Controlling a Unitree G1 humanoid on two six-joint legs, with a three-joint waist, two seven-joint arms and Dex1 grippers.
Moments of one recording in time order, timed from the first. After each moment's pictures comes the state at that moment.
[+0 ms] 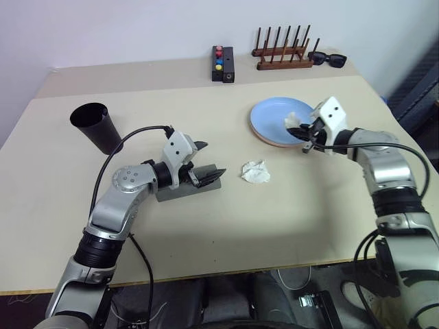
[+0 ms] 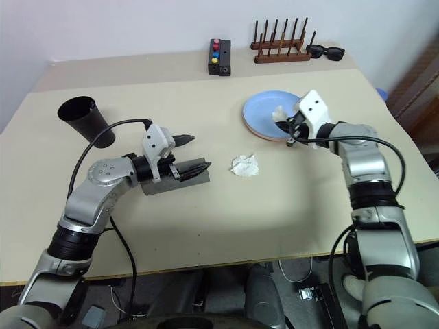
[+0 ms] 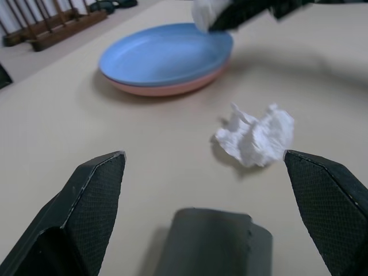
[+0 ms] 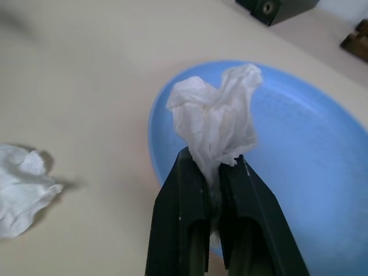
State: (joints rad) left arm -0.44 0.44 -0.12 -0.19 -0.28 0.47 -0.72; right arm -0.83 -0.61 0.05 0.69 0.10 0.10 0.89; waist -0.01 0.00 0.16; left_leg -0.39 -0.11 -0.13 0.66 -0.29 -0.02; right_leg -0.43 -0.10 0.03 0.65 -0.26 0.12
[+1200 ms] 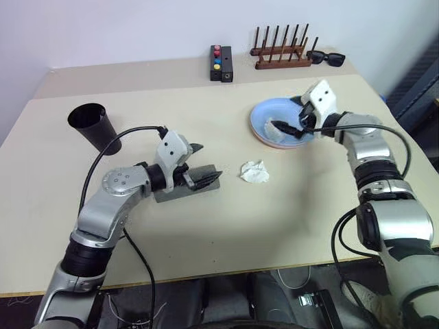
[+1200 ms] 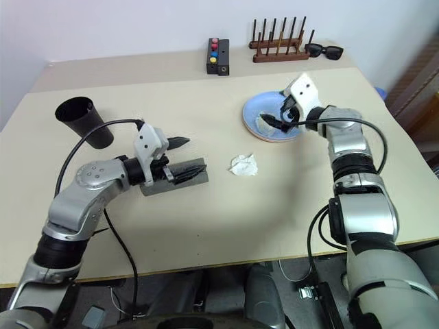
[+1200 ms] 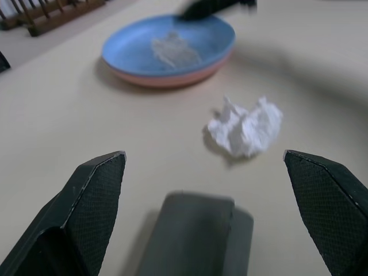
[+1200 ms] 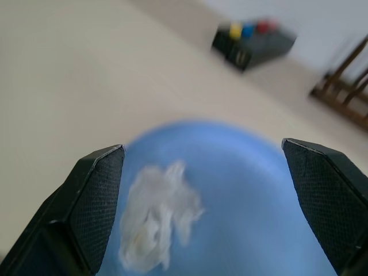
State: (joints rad) left arm -0.39 0.55 -0.10 -0.30 -0.33 0.54 -0.79; right arm -0.98 -0.58 -0.02 0.83 0.08 -0.07 0.95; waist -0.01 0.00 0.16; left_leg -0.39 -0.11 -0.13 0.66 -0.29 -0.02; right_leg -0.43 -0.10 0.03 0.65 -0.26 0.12
